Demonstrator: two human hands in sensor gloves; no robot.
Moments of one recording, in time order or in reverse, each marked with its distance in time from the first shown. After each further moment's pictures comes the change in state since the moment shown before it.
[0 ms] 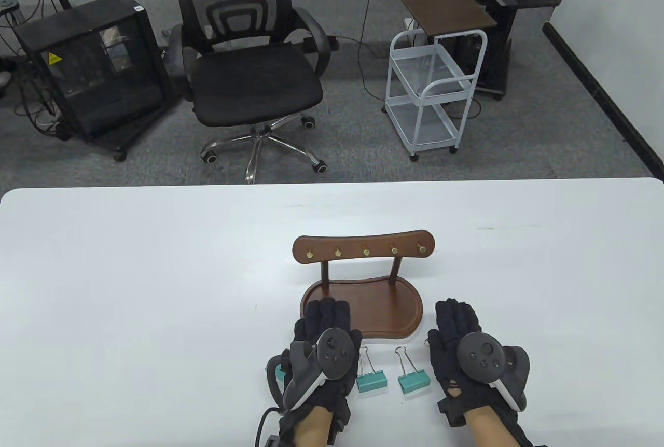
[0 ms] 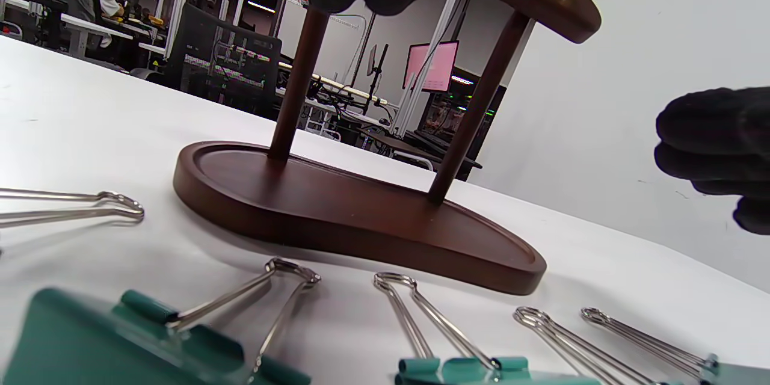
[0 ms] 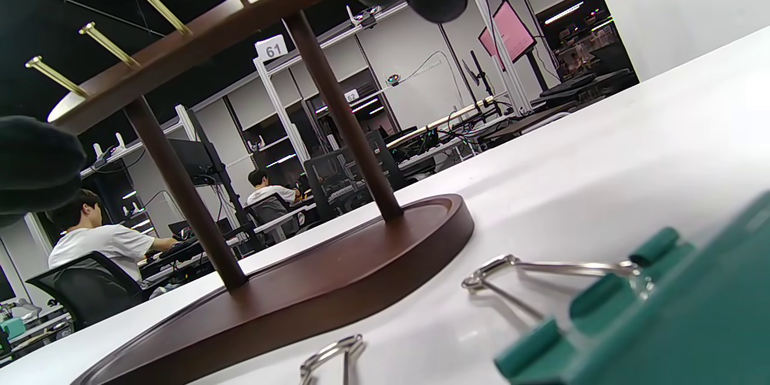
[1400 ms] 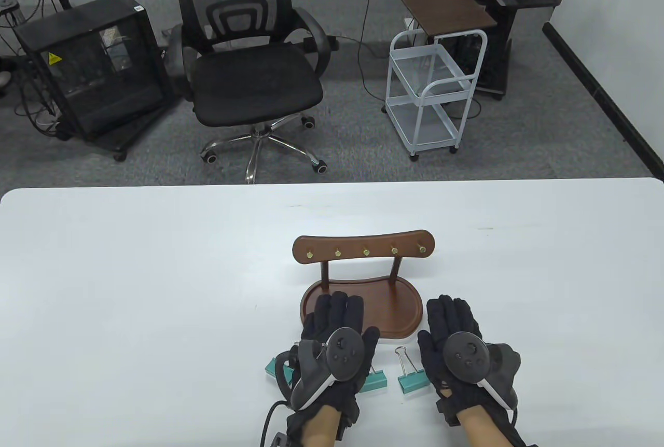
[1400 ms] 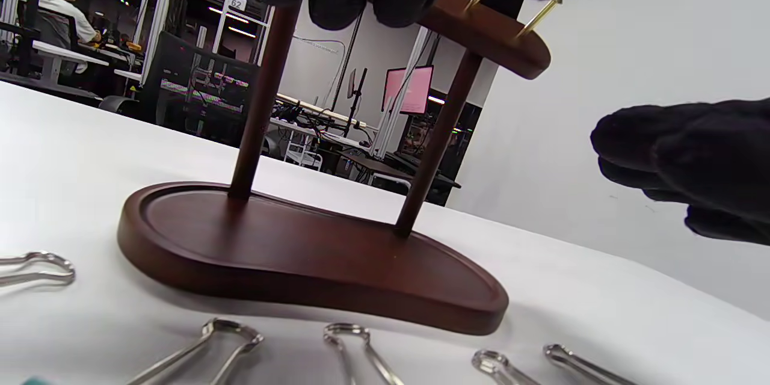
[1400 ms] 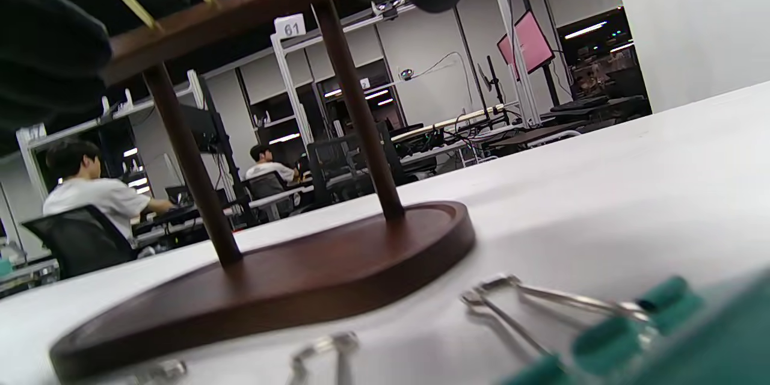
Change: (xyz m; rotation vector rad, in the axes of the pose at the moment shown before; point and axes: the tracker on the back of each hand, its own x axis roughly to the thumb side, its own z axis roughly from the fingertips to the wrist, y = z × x) left_hand 0.017 0.010 0.002 0.060 -0.054 -0.023; right_hand 0.015 0.003 -0.001 0.023 -0.049 0.161
